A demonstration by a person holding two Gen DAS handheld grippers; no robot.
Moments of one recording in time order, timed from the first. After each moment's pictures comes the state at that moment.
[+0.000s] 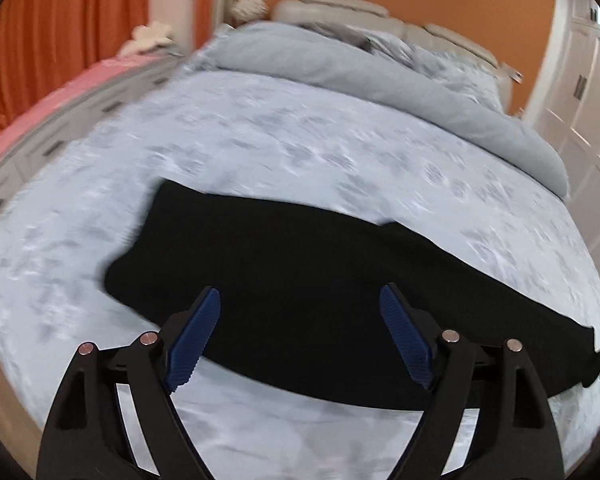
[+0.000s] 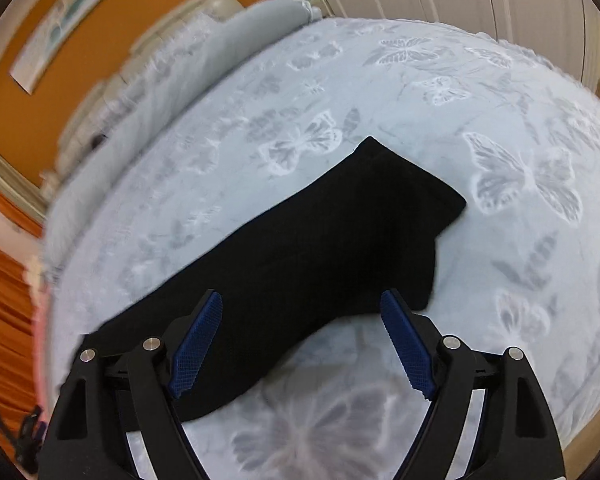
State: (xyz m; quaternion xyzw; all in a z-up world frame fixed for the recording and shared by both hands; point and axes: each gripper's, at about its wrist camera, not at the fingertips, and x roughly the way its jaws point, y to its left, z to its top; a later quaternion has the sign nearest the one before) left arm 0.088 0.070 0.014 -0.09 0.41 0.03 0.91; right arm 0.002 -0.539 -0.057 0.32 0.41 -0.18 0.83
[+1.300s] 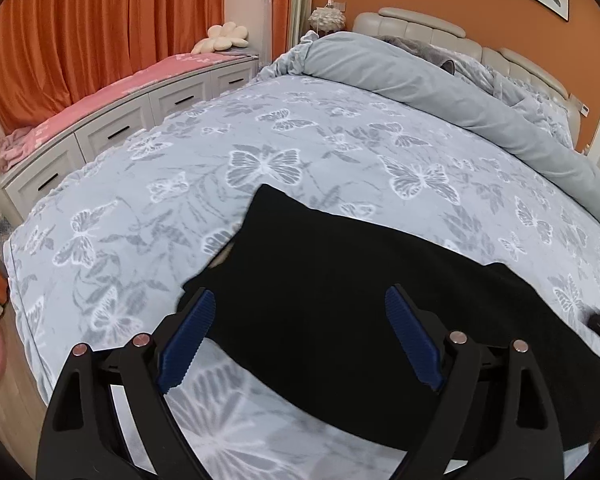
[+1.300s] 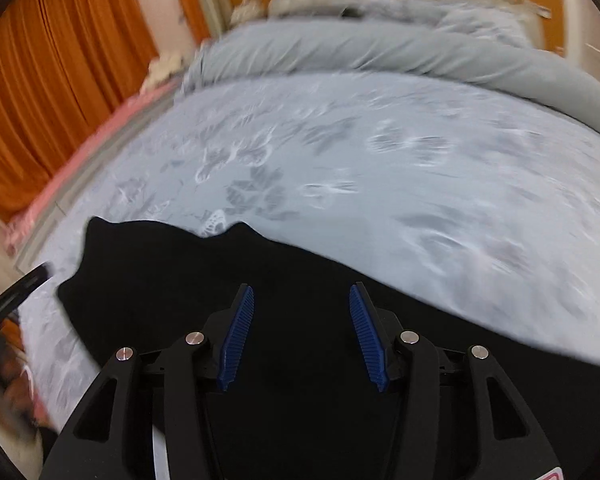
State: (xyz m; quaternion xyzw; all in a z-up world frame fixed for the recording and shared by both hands) left arm 0.096 0.171 -0.005 -0.09 0.37 0.16 0.91; right arm 0.205 -0.171 -0.047 0.03 0.45 0.16 0.88
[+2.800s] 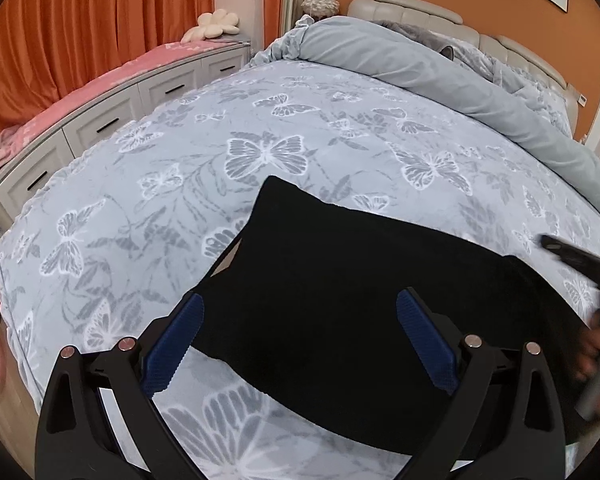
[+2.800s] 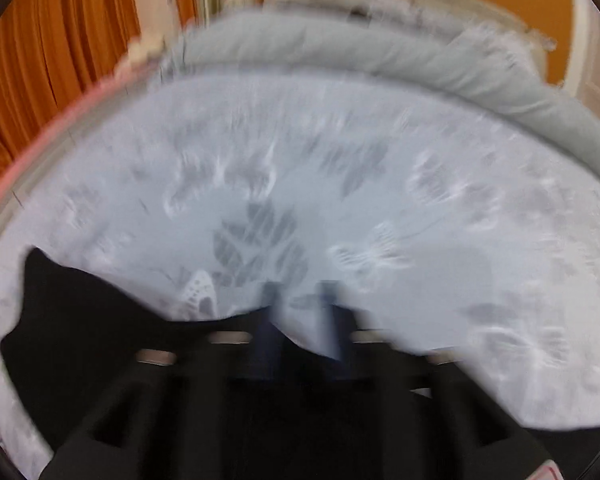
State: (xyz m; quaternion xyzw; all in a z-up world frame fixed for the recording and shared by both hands) left arm 0.116 0.194 -0.021 -0.10 0.40 0.15 0.90; right arm 0.260 -0.108 -0.044 -0.03 0.41 0.10 0.91
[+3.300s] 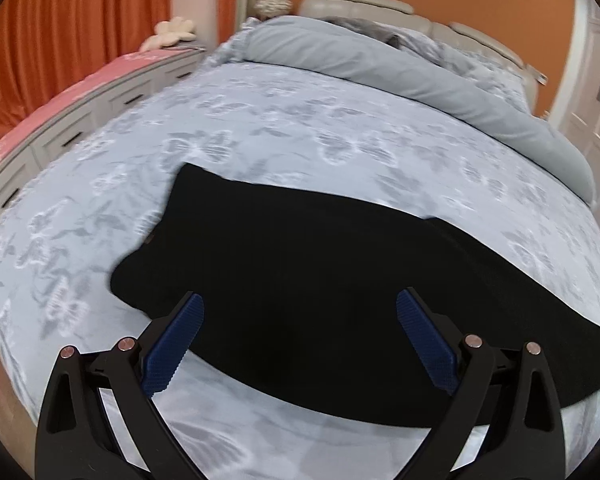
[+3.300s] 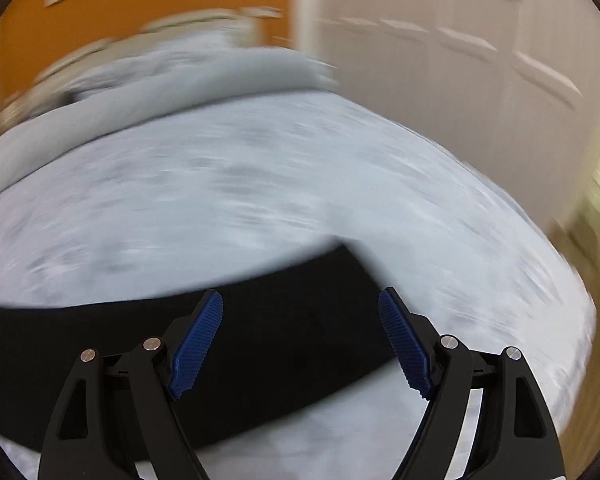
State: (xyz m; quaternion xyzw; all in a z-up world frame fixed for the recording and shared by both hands) left arm 0.094 0.102 -0.014 -0.08 0.40 0.07 0.91; right arm 0.024 -0.546 -0.044 0.11 0.37 -0.29 0.87
